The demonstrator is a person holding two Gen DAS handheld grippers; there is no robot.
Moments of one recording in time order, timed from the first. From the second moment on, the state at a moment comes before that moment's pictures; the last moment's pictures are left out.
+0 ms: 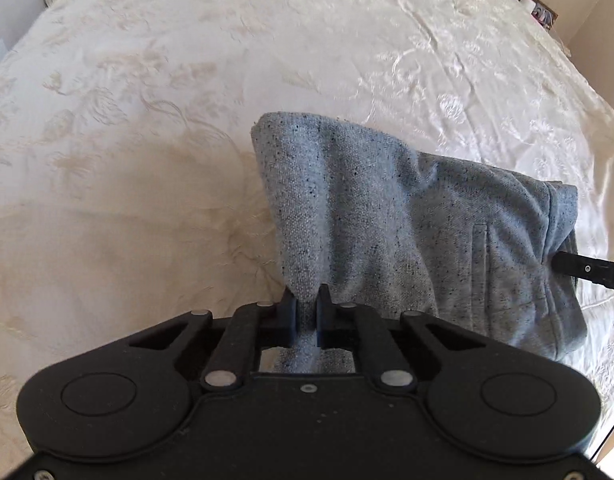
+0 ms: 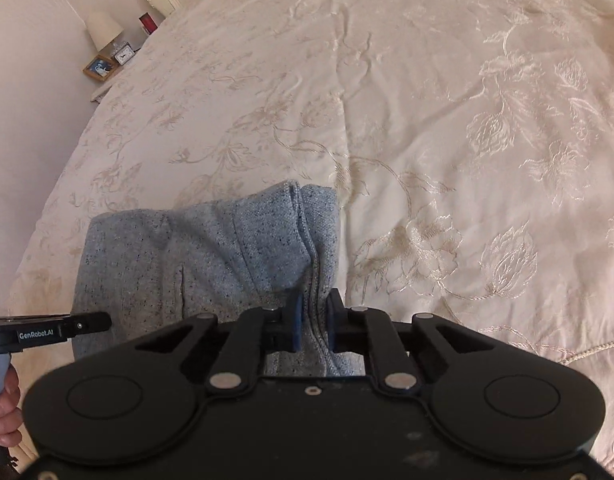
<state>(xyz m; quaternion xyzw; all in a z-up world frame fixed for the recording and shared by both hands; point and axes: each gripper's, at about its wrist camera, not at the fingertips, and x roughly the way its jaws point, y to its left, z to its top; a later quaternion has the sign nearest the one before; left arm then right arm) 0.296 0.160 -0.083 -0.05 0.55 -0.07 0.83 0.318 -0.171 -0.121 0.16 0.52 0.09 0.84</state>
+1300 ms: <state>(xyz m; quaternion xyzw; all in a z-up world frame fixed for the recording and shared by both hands) 0.304 0.186 -0.172 -0.10 0.60 -0.09 0.79 0.343 -0.192 -0.208 0.22 0.58 0.08 0.78</state>
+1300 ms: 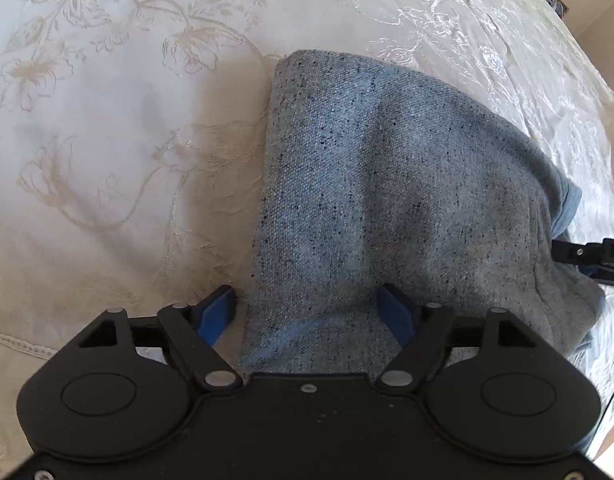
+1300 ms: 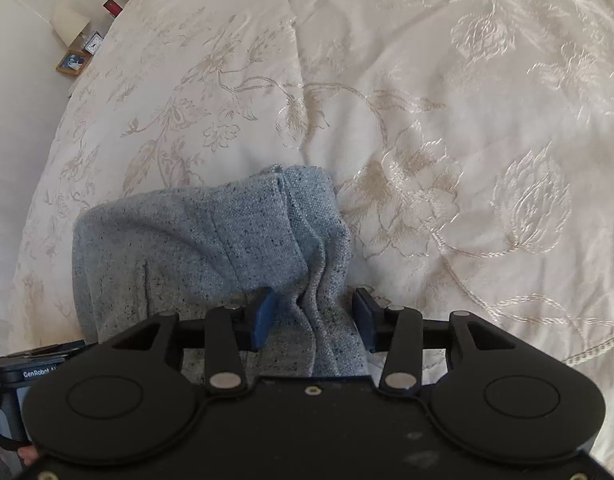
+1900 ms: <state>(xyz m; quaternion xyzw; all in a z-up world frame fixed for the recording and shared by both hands) 0.267 0.202 -0.075 -0.10 0.53 -0.06 0.84 0.314 -0.162 -0.113 0.21 0.52 0.12 0.82</state>
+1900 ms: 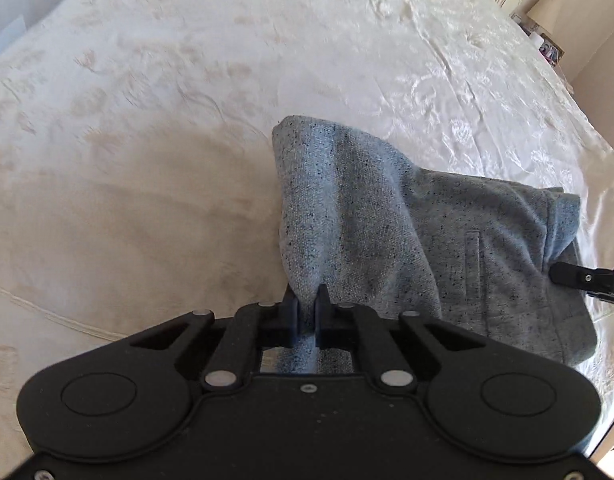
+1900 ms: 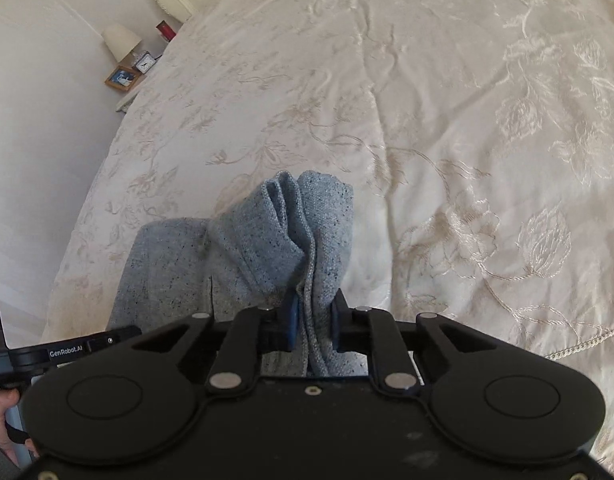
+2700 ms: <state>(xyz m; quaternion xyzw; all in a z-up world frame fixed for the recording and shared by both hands) 0.239 0.322 -0.085 -0.07 0.53 0.08 0.84 0.329 0.026 -0.088 0.10 0.49 0.17 0.85</state>
